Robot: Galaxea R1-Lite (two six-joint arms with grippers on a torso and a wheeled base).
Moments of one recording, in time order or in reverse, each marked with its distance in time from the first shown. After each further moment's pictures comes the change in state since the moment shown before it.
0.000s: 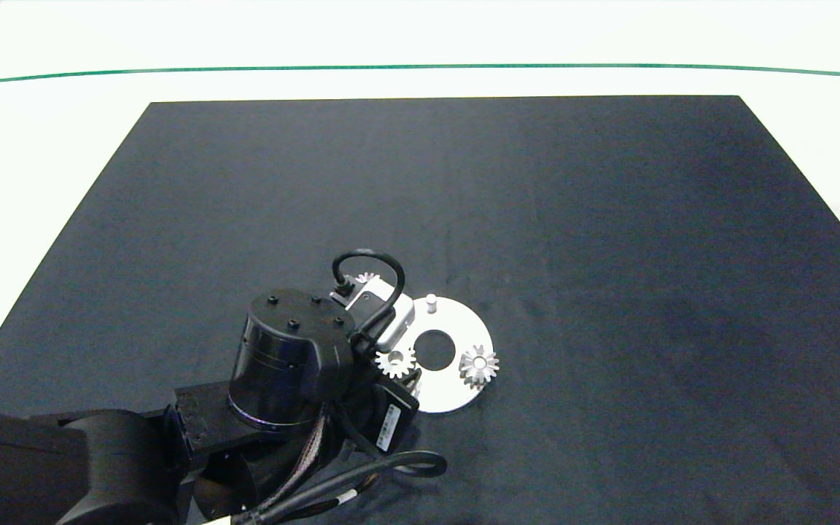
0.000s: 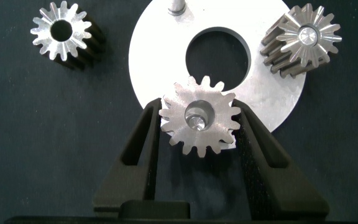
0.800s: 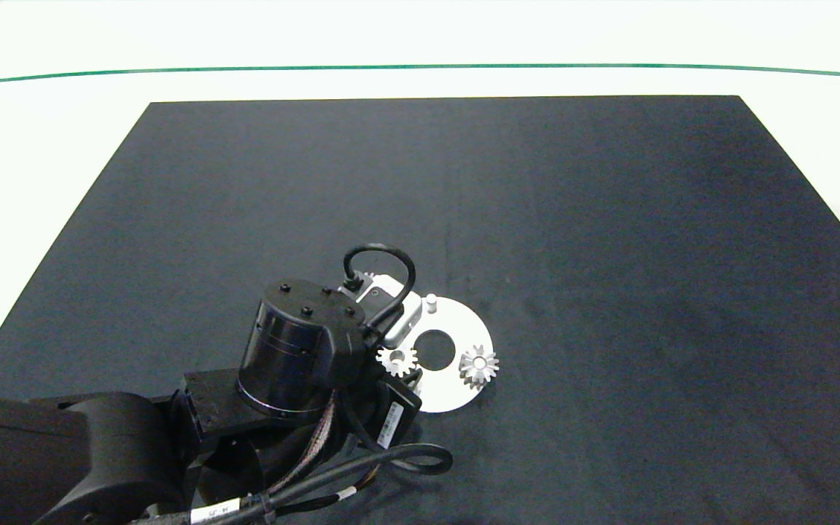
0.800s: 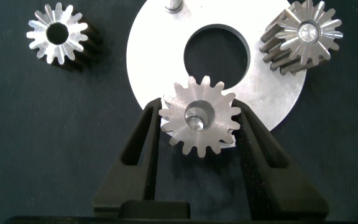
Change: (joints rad) left arm -0.001 0.002 -0.055 0.096 0.000 0.009; right arm 0.000 0.002 0.000 0.000 0.000 0.000
